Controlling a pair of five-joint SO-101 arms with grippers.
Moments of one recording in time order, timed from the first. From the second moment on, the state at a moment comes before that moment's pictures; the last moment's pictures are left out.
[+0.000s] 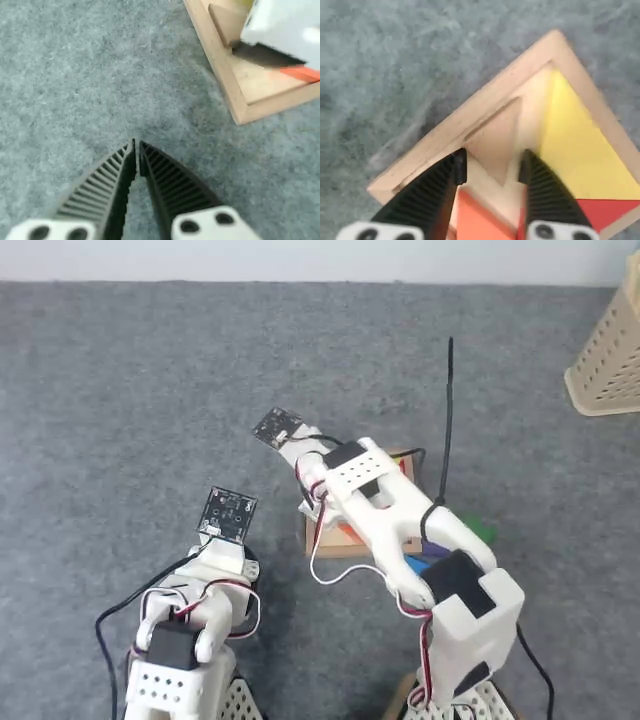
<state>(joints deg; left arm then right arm) 4.7 -103.4 97.5 72.0 -0.7 -35.8 15.6 16.5 54.9 19.9</state>
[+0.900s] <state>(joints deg) 4.7 -103.4 97.5 72.0 -0.7 -34.4 11.2 16.6 59.2 -5.8</state>
